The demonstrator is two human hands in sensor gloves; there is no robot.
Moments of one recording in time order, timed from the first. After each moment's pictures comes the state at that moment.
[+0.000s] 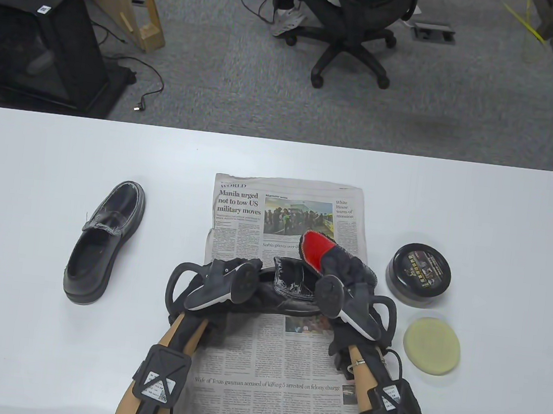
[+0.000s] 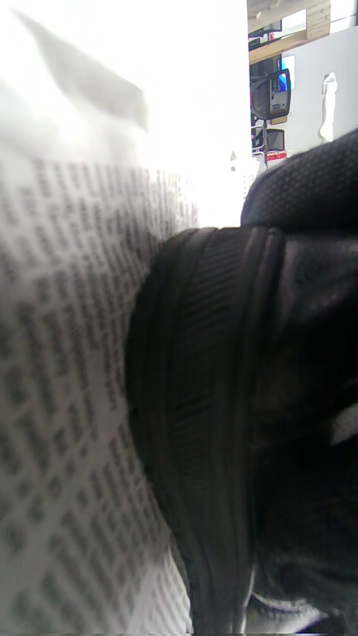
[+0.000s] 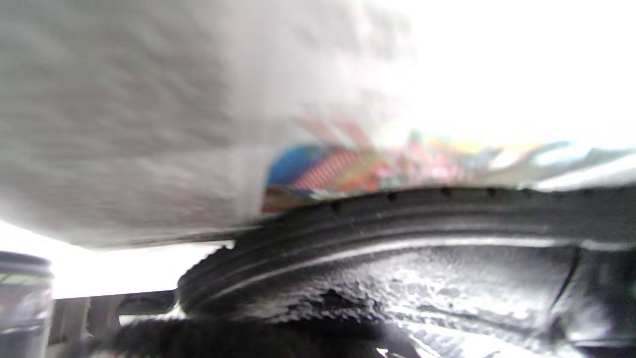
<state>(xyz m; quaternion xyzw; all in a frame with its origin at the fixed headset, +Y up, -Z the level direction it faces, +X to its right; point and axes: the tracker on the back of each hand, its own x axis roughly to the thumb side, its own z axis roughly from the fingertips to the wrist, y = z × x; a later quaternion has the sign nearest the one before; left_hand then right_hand) -0.108 -0.749 -0.310 -0.06 -0.13 -0.02 0.99 0.131 -0.757 -0.288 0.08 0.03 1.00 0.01</state>
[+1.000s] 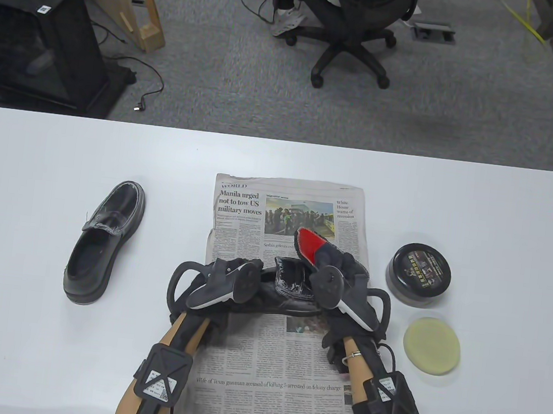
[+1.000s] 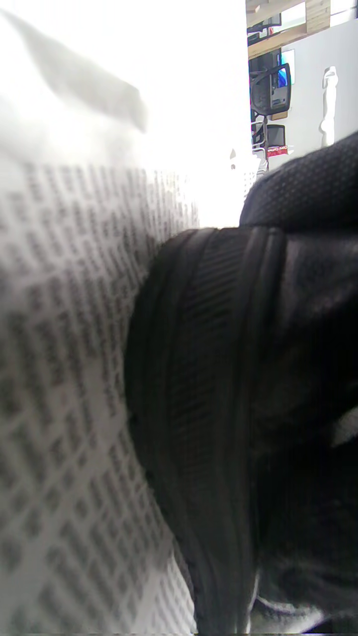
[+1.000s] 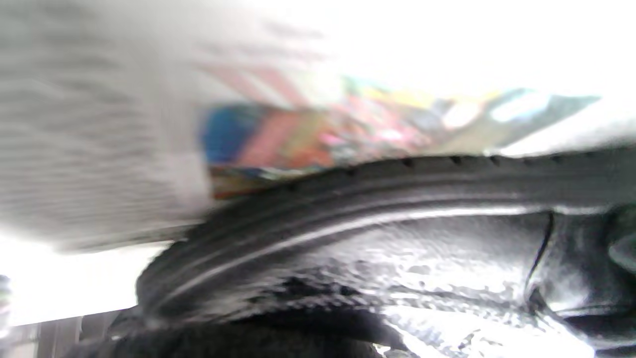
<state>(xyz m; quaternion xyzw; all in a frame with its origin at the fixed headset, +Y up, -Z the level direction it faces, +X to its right) -0.104 -0.749 -0.312 -0.06 -0.14 -0.02 0.99 0.129 -0.753 -0.301 0.08 0.05 0.99 0.05</state>
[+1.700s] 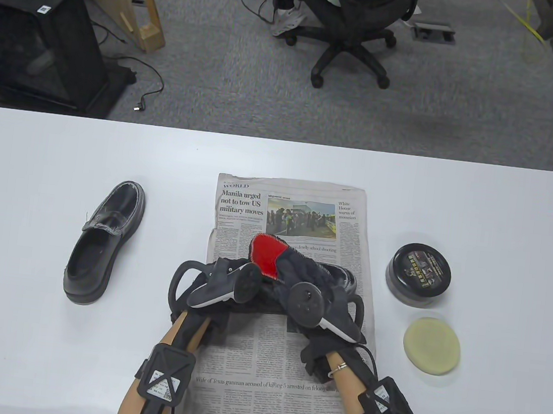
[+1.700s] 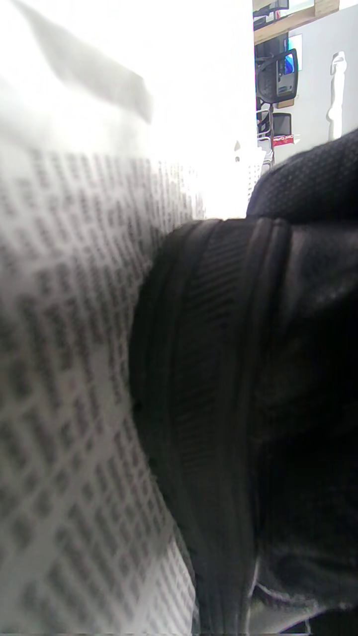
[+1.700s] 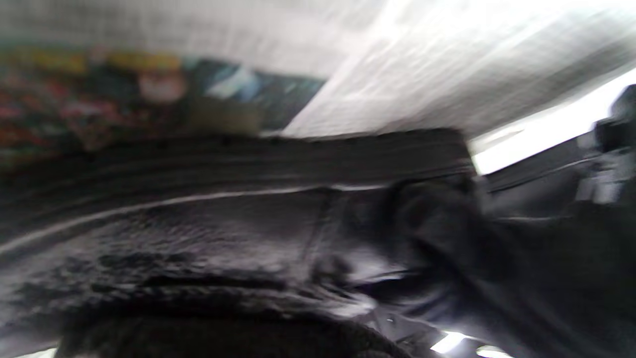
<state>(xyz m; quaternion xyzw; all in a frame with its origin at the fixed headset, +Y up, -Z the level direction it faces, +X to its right) -0.102 -0.750 -0.313 -0.07 -0.15 -0.02 0.99 0.077 -0.739 -0.297 0.16 0.04 0.98 0.12</state>
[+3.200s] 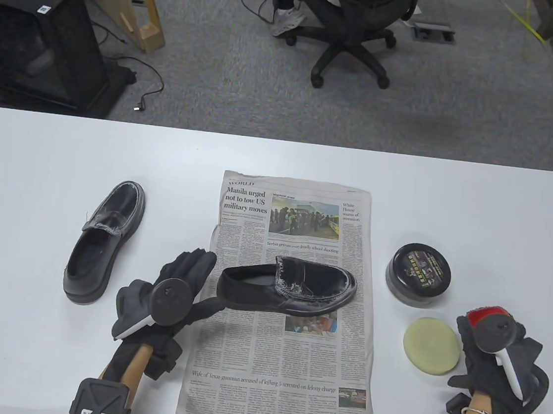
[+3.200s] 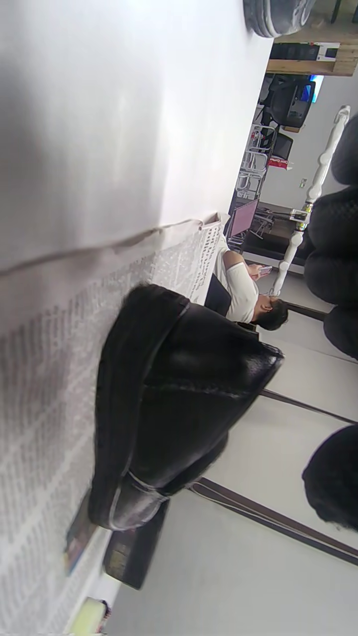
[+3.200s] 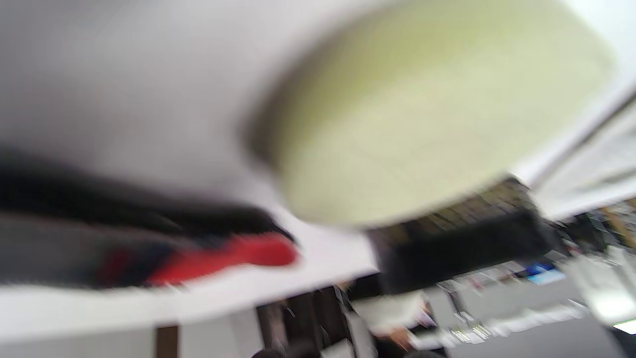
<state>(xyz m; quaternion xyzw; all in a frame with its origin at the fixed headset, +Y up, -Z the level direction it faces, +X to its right) -0.189 -0.725 -0.253 -0.03 -0.14 0.13 0.98 0.343 -0.725 -0.248 -0.21 0.02 0.97 0.09</state>
